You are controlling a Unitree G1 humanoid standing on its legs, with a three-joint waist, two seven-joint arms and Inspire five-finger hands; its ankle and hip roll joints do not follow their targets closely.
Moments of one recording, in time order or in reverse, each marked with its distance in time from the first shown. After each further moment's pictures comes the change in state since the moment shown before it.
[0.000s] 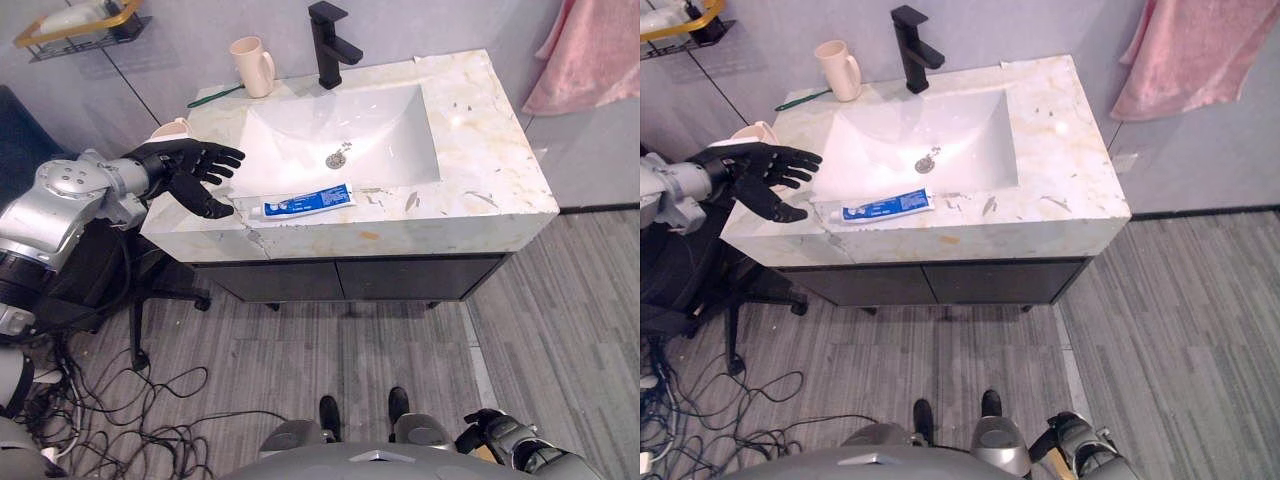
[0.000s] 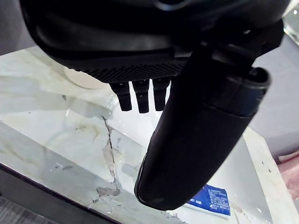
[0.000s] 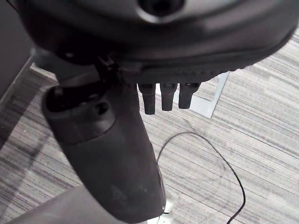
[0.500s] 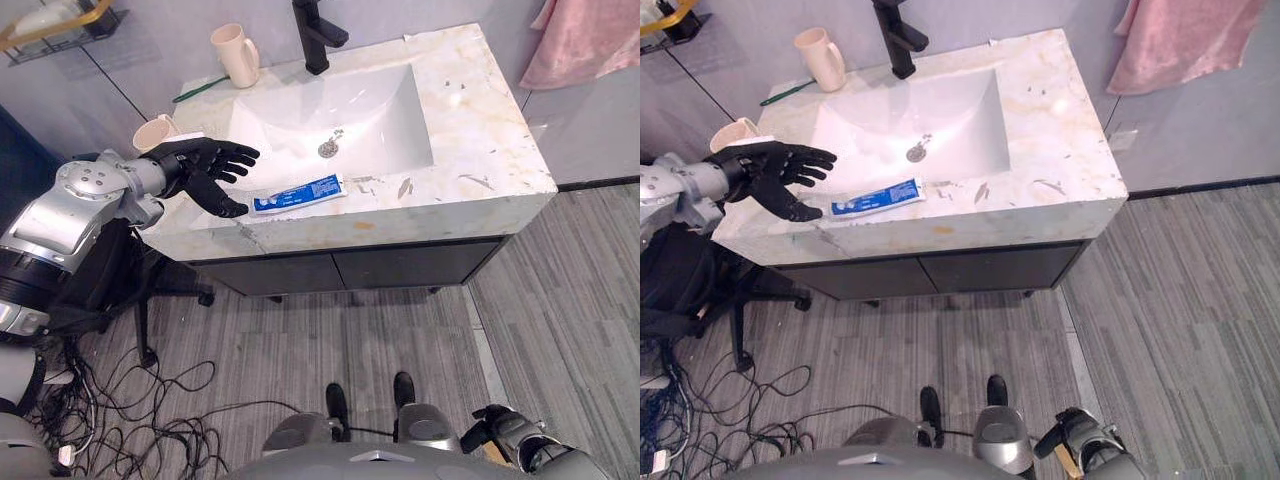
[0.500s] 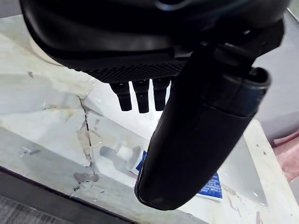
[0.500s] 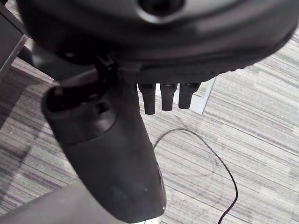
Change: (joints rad) left arm 0.000 -0.029 0.000 -0.055 -0.001 0.025 0.037; right arm -0.008 -0.019 -0.008 0.000 0.000 -0.002 -0.007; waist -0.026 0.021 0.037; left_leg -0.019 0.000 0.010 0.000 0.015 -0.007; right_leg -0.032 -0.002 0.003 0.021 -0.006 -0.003
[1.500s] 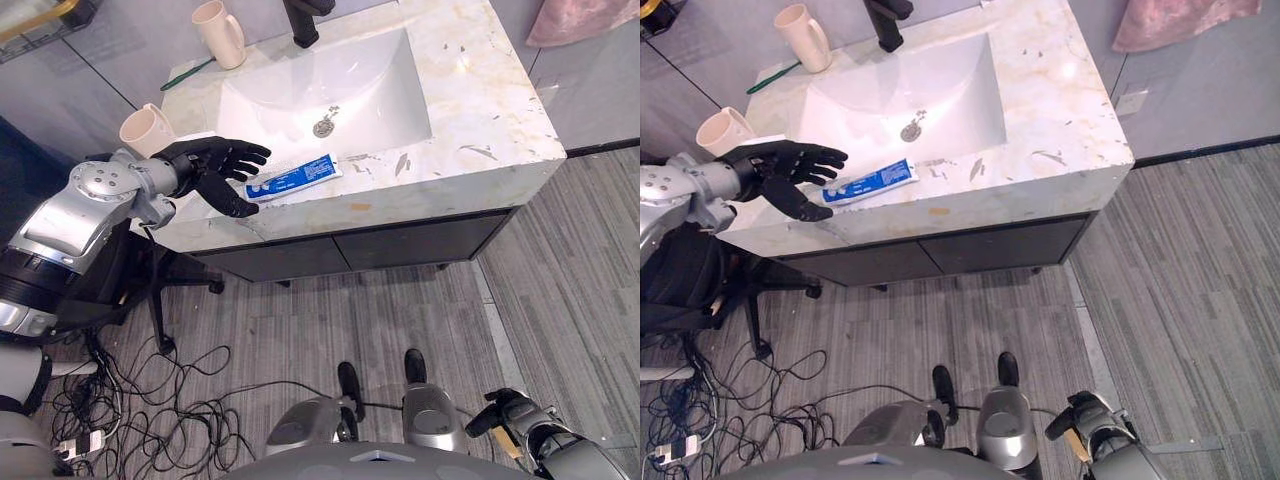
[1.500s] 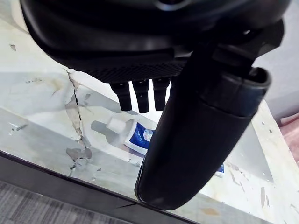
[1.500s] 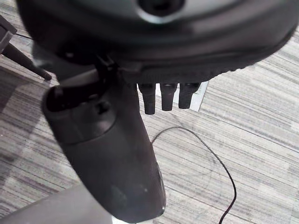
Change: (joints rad) left arm 0.000 -0.022 -0.003 -0.067 0.001 0.025 0.032; right arm -0.032 -0.049 -0.012 -0.019 0.003 0.000 -0.020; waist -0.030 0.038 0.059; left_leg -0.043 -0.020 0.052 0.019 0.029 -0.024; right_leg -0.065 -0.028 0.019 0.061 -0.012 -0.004
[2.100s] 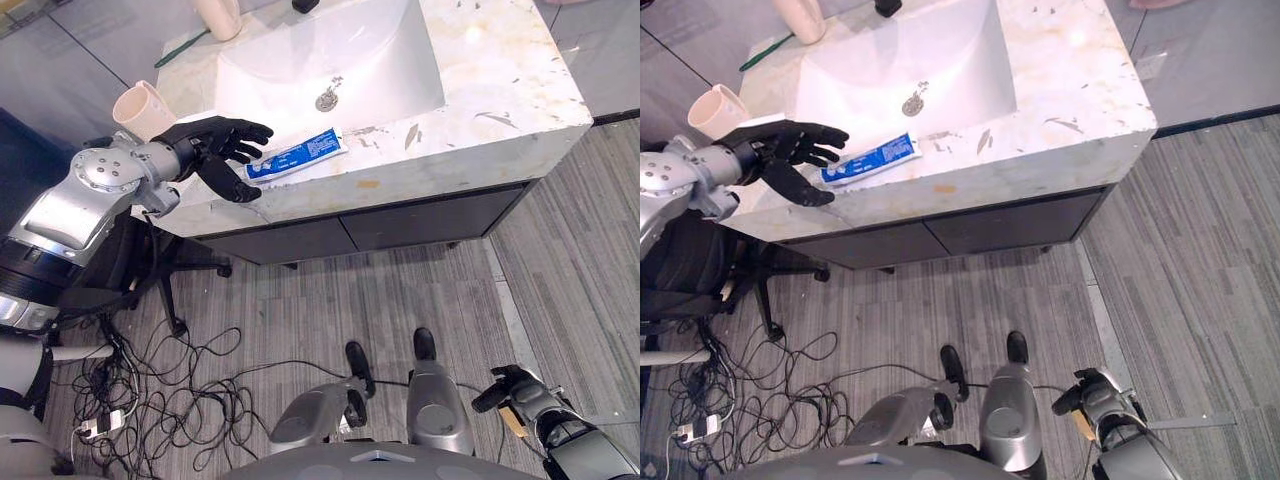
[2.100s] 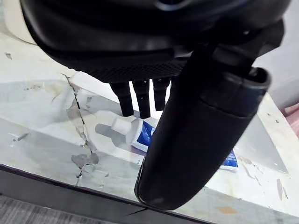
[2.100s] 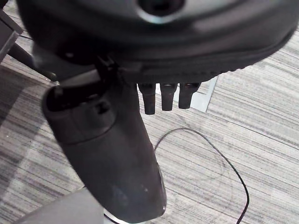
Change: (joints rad) left arm -0.047 -0.001 -0.016 -0.018 0.045 -0.030 0.058; right arm -0.038 -0.056 -0.008 -0.044 0.013 -0.022 -0.023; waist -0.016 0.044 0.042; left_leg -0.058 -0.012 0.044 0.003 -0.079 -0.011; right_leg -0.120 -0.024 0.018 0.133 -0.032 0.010
